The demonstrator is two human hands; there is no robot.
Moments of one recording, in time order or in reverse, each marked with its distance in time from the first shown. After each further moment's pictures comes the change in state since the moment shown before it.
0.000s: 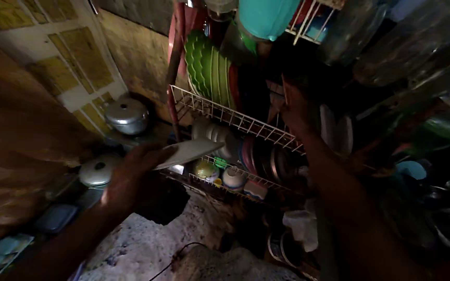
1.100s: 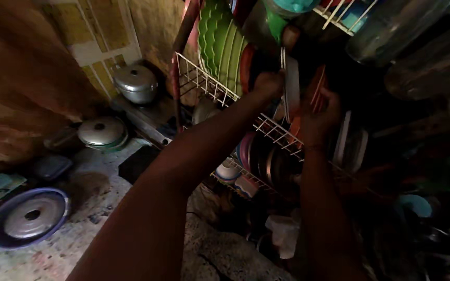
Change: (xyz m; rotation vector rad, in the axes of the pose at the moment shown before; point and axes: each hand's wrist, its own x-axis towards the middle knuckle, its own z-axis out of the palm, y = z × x) left_hand 0.267 0.128 0.160 -1.017 -0.091 -0.780; right_hand -0.014 0.032 0.000 0.121 0.338 0.059
